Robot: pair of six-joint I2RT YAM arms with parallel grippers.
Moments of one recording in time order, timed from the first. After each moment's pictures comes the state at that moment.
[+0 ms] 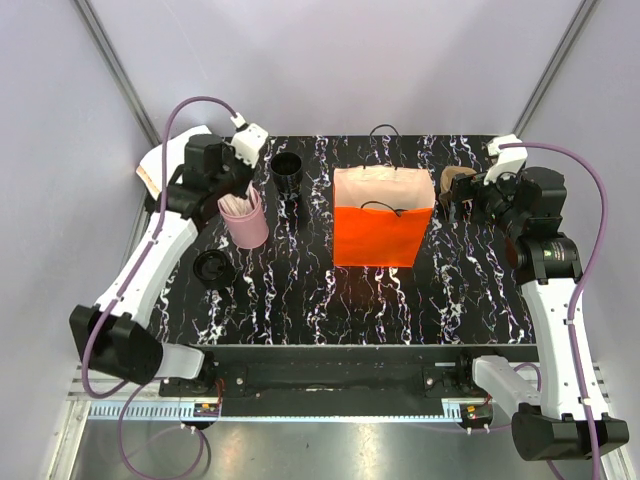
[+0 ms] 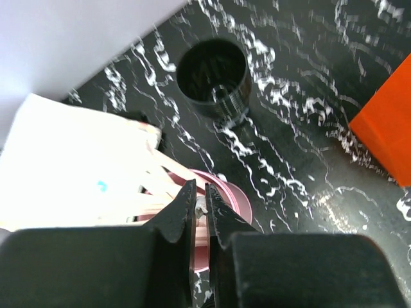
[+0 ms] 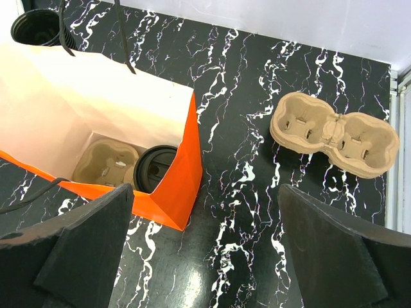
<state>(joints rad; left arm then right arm) -0.27 1.36 1.31 -0.43 0.15 0.35 0.02 0.95 1.20 -0.56 -0.26 -0.10</state>
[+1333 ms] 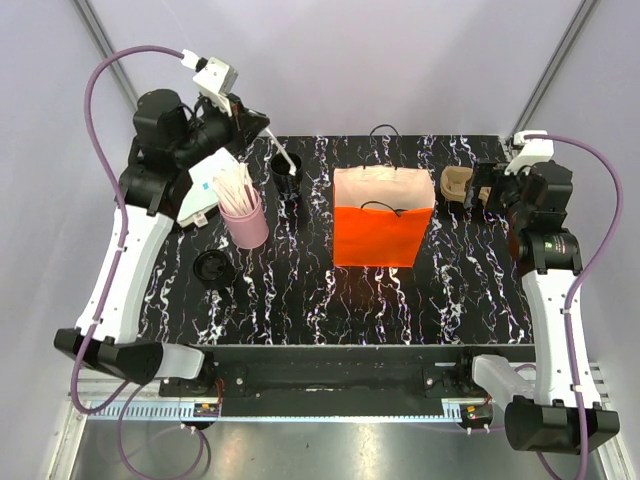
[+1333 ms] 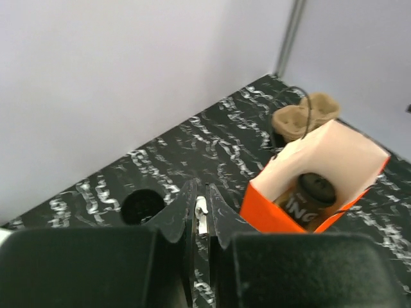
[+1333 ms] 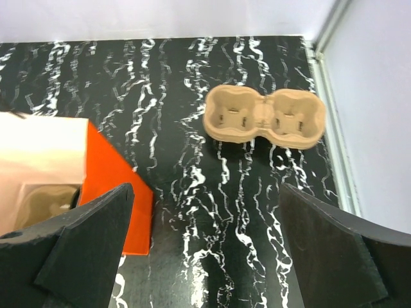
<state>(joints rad) -0.27 1.34 1.72 -0.43 0.45 -0.01 -0.07 0.99 1.19 -0.49 -0.05 -0.01</state>
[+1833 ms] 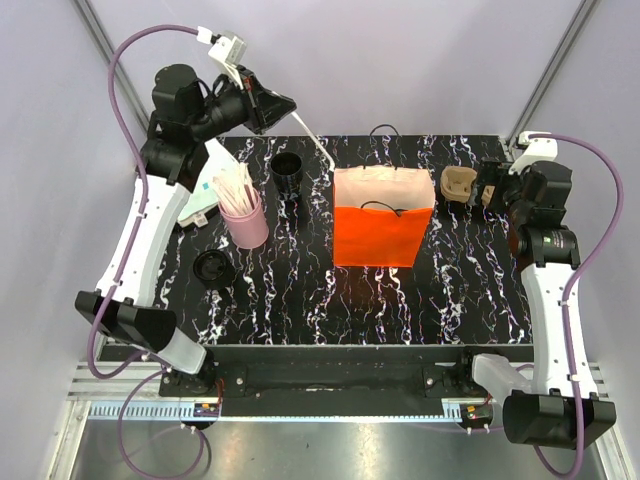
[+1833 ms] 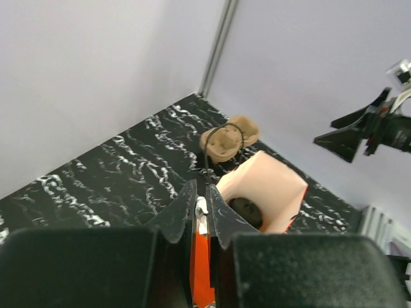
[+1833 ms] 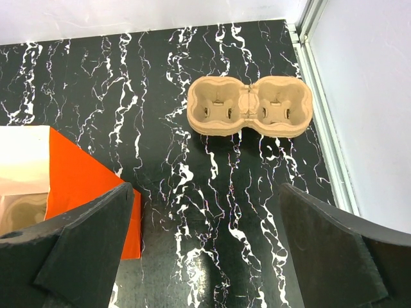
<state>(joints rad) -0.27 1.53 1.88 -0.34 0.64 -0.26 -0.10 1.02 1.17 -0.48 -0.01 0.01</state>
